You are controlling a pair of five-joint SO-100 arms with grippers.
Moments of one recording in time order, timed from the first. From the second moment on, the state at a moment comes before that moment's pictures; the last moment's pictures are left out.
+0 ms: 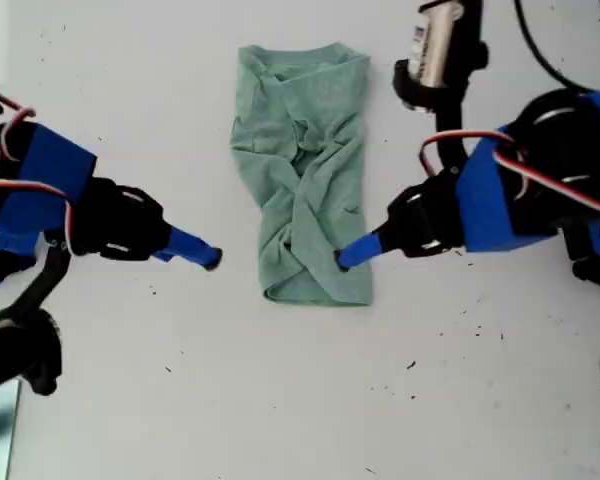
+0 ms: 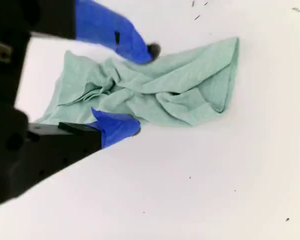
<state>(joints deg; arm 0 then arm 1) 2.5 114.0 93.1 83.0 2.8 -0.6 107.7 75.6 95.6 -11.2</state>
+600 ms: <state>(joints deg) -1.1 72.6 74.3 73.1 11.3 -0.6 96.4 91.1 80.5 -13.1</state>
